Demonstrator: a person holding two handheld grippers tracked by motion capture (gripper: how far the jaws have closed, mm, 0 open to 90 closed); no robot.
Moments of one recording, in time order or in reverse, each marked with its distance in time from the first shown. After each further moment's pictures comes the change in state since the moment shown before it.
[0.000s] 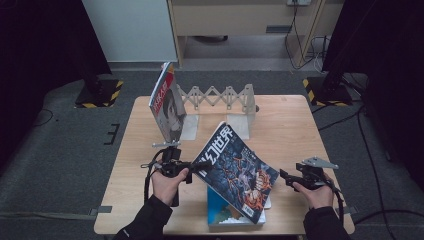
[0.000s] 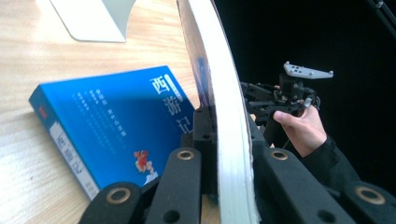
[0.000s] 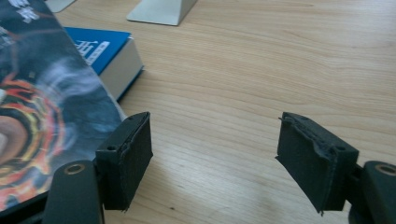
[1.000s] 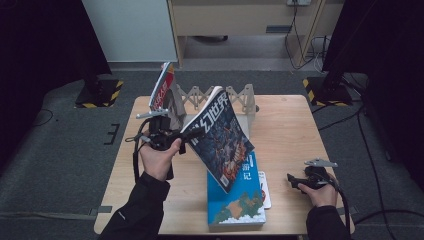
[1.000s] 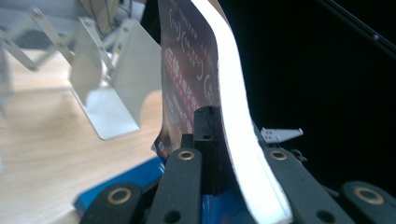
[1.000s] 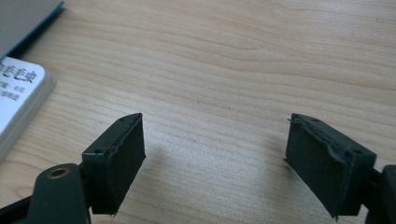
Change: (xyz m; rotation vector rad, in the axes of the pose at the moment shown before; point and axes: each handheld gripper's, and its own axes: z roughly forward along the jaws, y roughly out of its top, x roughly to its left) left arm -0.051 0.077 -0.044 -0.179 0.105 0.167; right arm -0.029 -0.016 0.015 0.158 -0.101 -0.034
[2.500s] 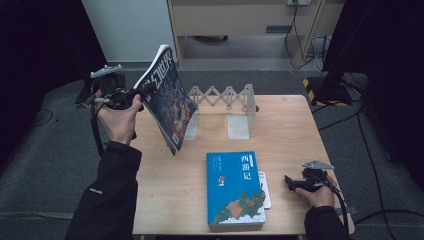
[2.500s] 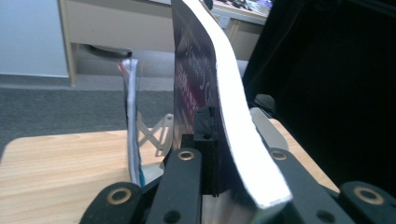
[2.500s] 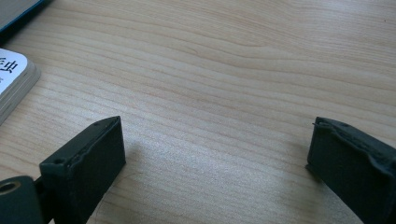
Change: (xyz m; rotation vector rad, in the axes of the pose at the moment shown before) left arm 0.032 0.090 -0.059 -0.171 0.434 0.101; right arm 0.002 -0.008 0.010 -0.033 -0.016 -0.026
